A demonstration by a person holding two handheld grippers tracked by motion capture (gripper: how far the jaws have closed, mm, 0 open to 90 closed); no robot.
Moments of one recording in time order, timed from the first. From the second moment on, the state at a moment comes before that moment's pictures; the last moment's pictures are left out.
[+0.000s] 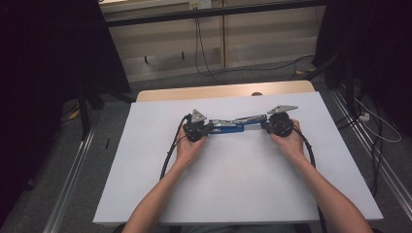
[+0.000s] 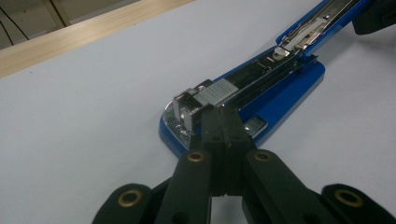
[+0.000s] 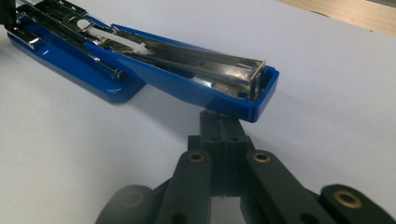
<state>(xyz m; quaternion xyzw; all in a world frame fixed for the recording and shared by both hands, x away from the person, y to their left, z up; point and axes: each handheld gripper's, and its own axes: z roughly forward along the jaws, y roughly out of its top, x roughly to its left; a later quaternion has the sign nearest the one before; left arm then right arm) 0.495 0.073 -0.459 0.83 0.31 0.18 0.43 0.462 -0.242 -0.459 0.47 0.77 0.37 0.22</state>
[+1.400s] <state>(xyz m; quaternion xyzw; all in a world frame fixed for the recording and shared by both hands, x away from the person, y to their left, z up) 0.489 0.070 -0.456 0.84 0.30 0.17 0.42 0.457 -0.246 -0.450 0.48 0.75 0.41 0.21</state>
